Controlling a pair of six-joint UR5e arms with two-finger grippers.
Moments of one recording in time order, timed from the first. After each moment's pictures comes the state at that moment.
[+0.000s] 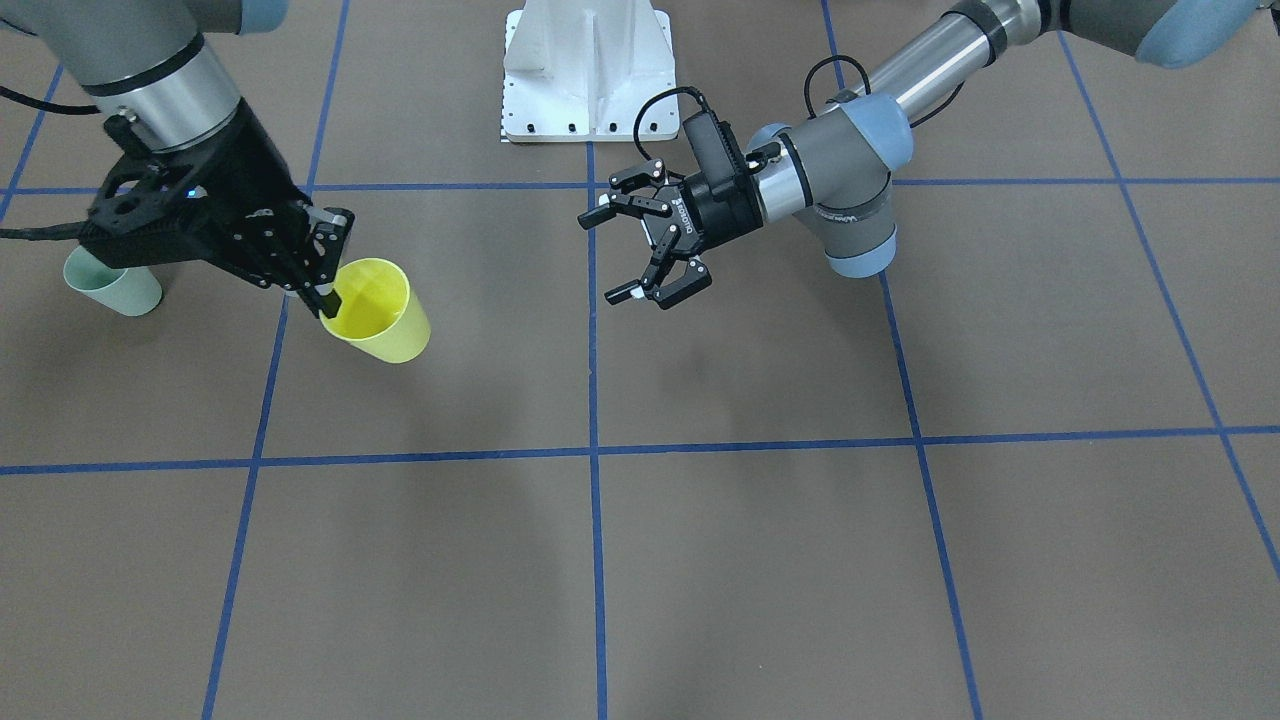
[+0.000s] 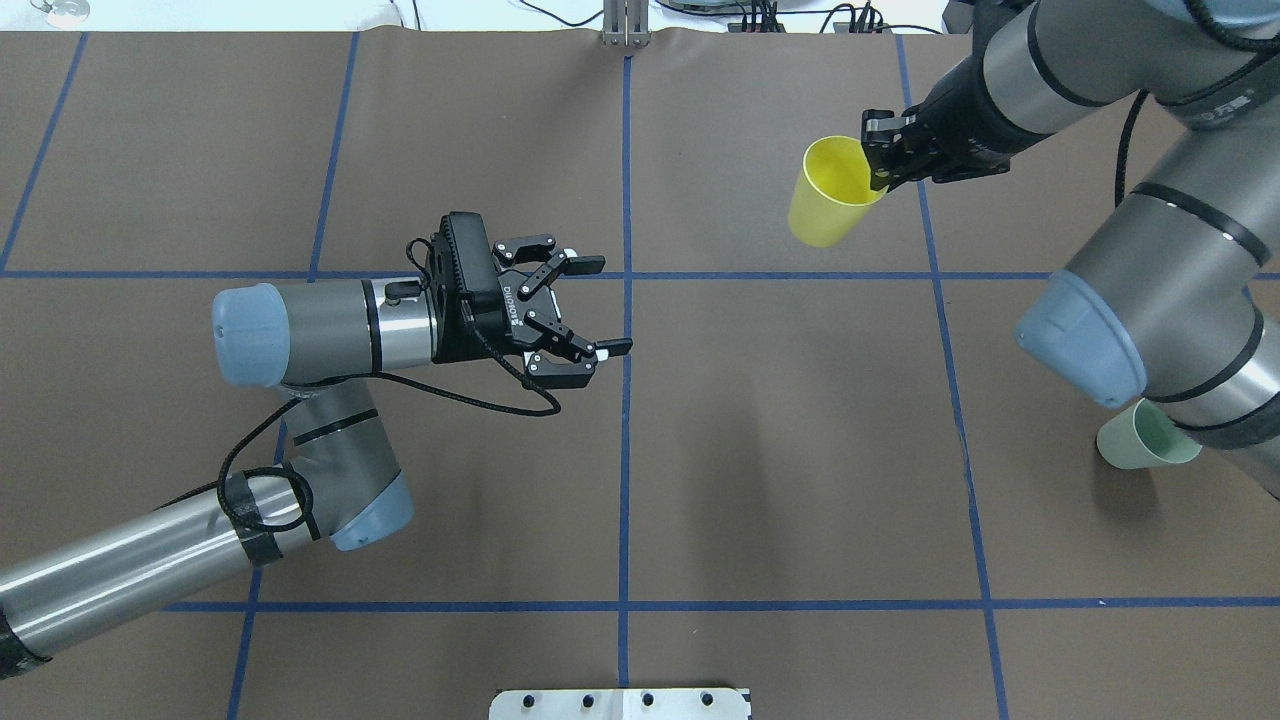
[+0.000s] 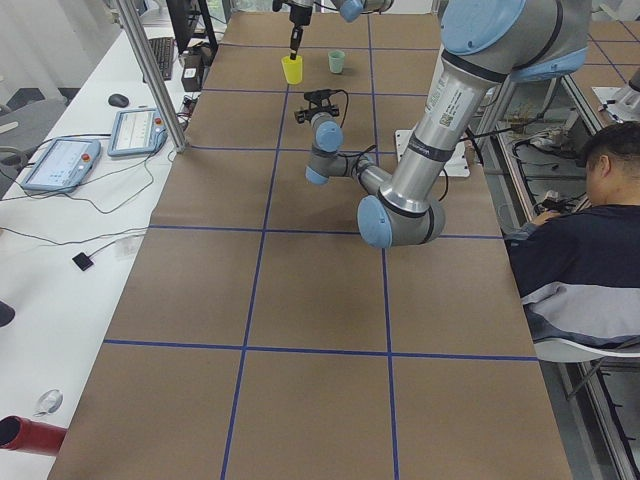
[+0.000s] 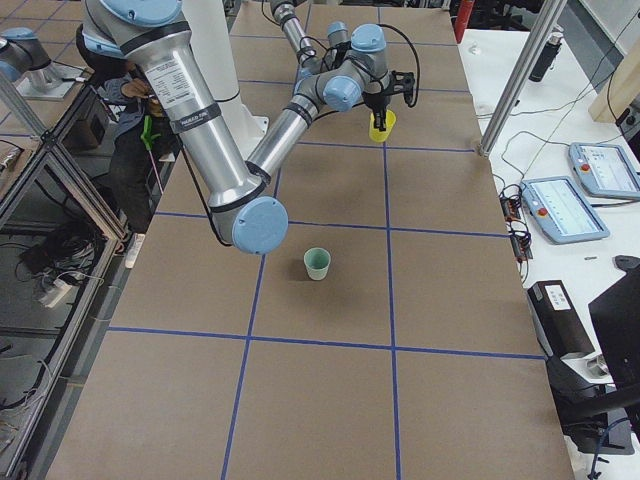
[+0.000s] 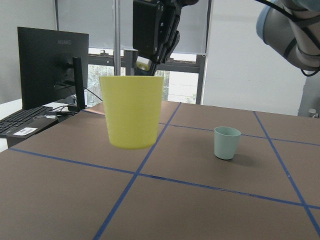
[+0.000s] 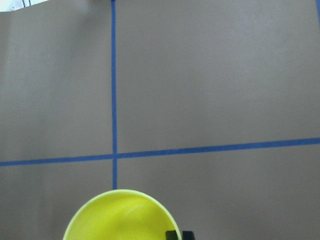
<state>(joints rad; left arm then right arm) -0.57 -2.17 -1.33 -3.17 -1.79 -0.36 0.95 -1.09 1.97 -1.58 2.07 1.04</state>
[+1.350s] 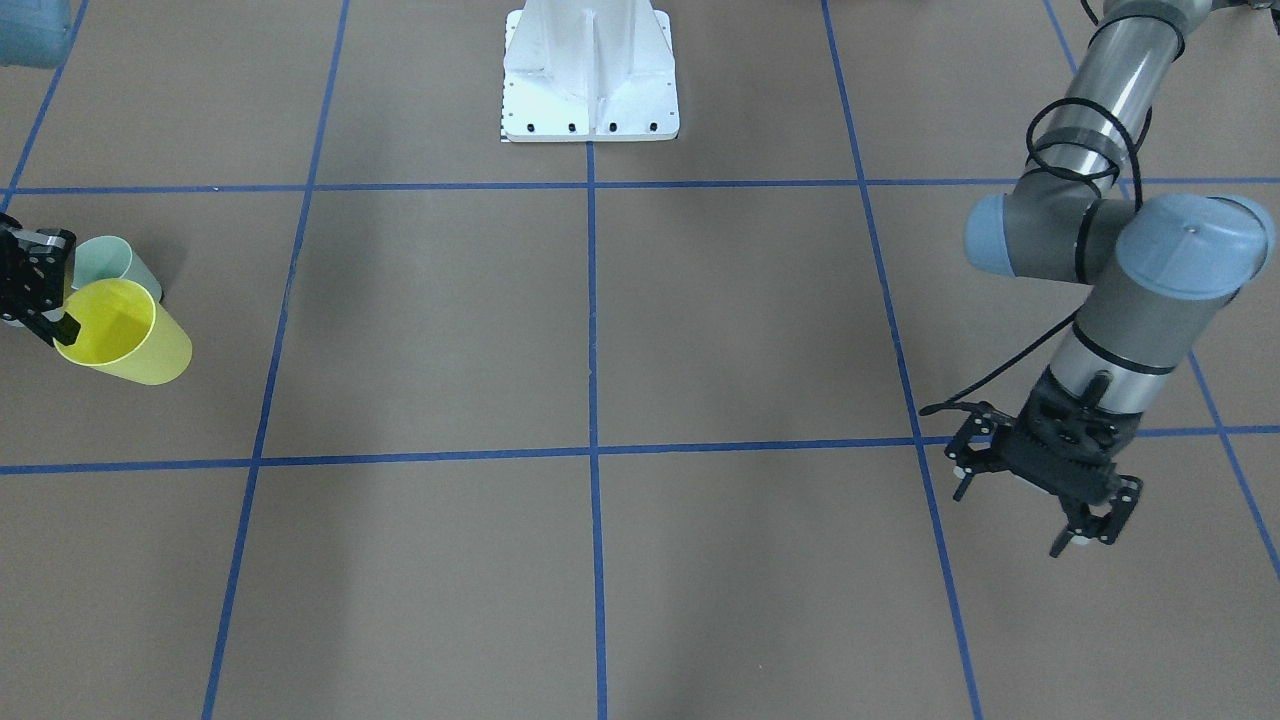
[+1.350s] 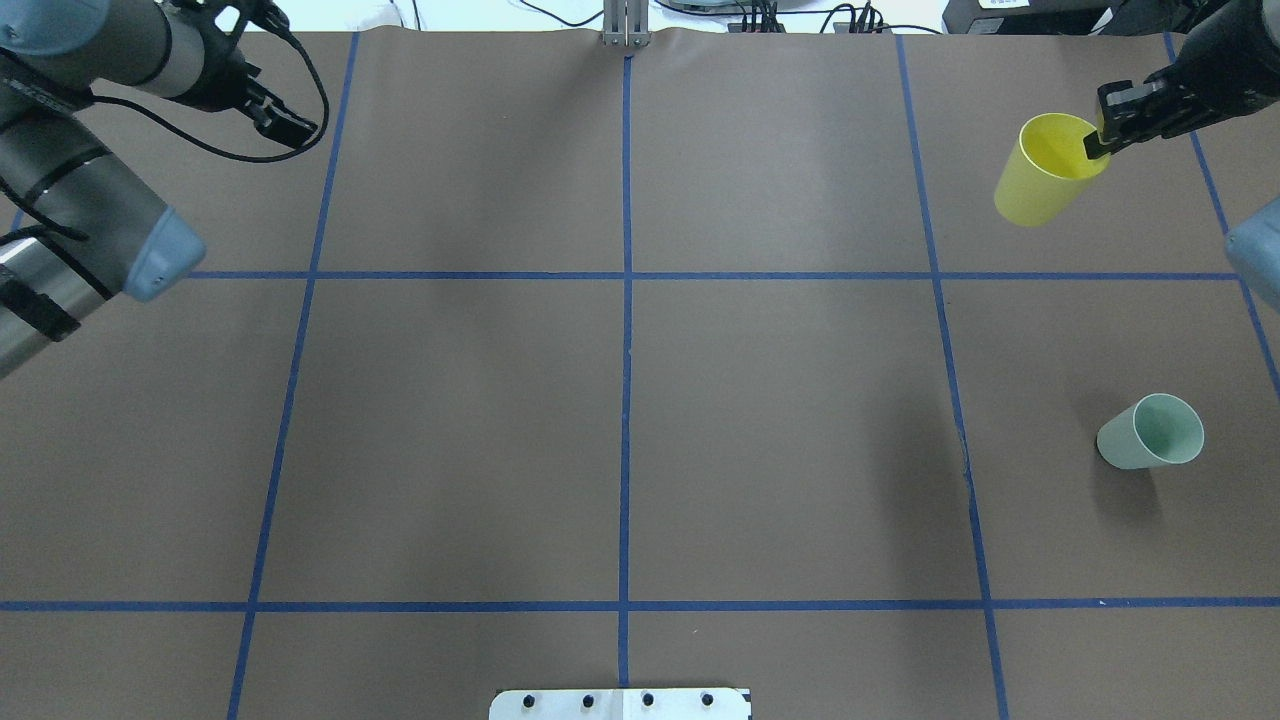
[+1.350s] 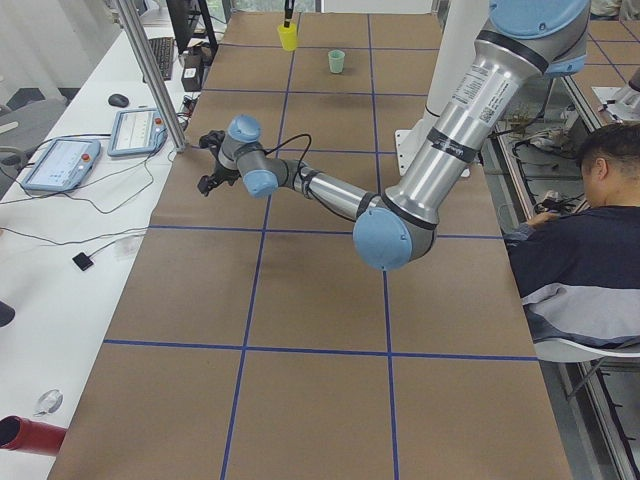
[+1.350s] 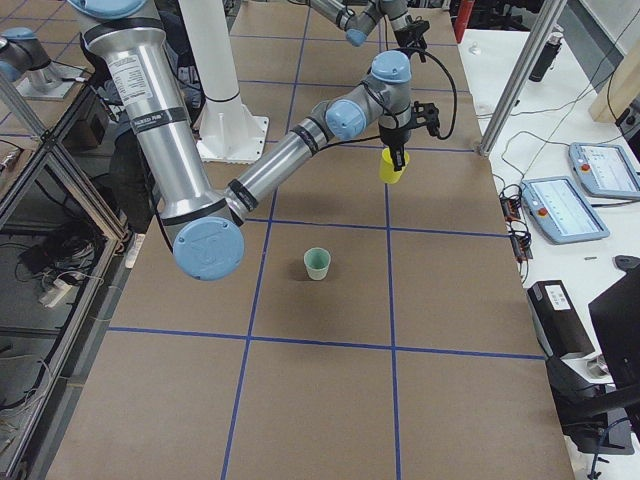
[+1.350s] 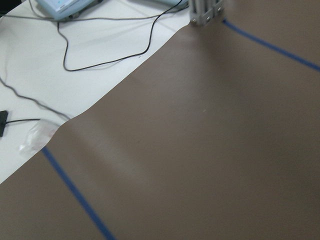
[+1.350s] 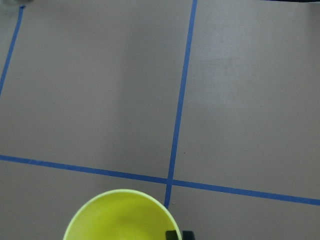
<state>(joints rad) -1.08 -2.08 -1.35 -2.14 -1.98 -0.09 1.20 -1.29 1.97 -1.62 2.25 0.55</state>
